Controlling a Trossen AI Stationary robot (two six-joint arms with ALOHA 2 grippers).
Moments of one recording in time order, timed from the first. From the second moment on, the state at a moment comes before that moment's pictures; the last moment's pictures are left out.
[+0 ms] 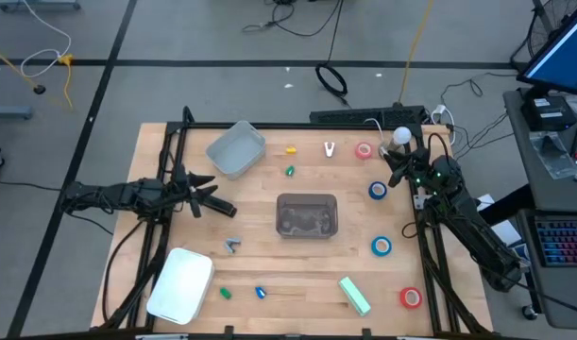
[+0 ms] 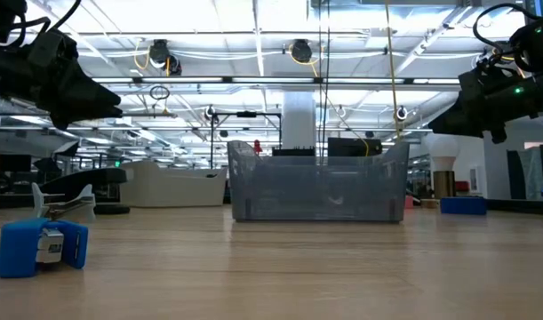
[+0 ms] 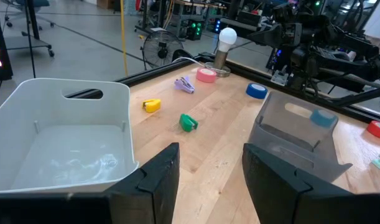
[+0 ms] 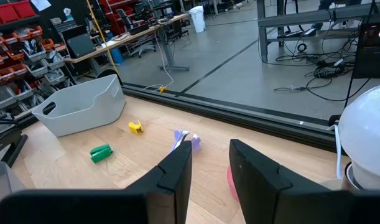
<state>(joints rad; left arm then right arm) -0.09 0.01 0.11 -0.29 -0.50 -0.32 -0.97 0.01 0.09 -0.27 -0.18 0.22</state>
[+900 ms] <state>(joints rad) -0.10 0.01 0.11 -0.29 -0.50 -0.32 -0.97 0.01 0.08 -0.11 -0.18 0.22</state>
